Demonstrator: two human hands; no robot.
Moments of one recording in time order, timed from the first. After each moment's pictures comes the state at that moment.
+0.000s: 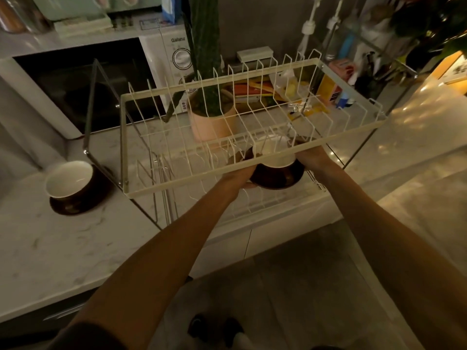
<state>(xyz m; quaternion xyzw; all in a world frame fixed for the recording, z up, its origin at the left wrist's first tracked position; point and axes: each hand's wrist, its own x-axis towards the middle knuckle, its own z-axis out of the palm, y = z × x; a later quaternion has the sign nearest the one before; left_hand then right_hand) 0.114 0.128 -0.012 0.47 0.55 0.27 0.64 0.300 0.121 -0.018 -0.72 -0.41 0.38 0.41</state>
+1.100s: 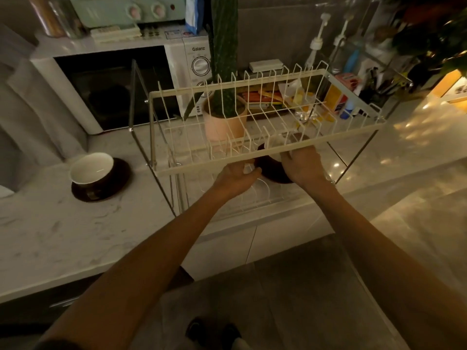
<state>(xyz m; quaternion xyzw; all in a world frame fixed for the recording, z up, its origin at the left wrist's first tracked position) 0.068 0.099 -0.002 0.68 0.56 0.19 0.44 0.237 0.087 0.008 -0.78 -0.58 0.07 0.23</state>
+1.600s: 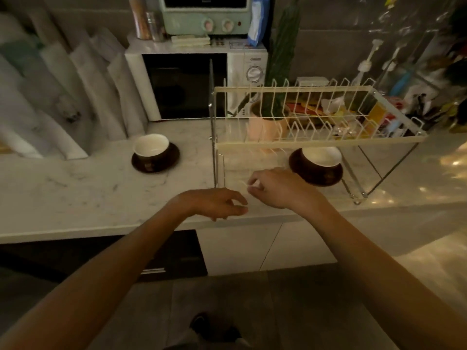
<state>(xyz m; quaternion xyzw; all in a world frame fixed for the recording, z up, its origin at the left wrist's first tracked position) -0.062 0.014 0.041 0.73 0.50 -0.09 0.45 0.119 0.027 0.038 -0.58 -0.80 0.13 -0.03</state>
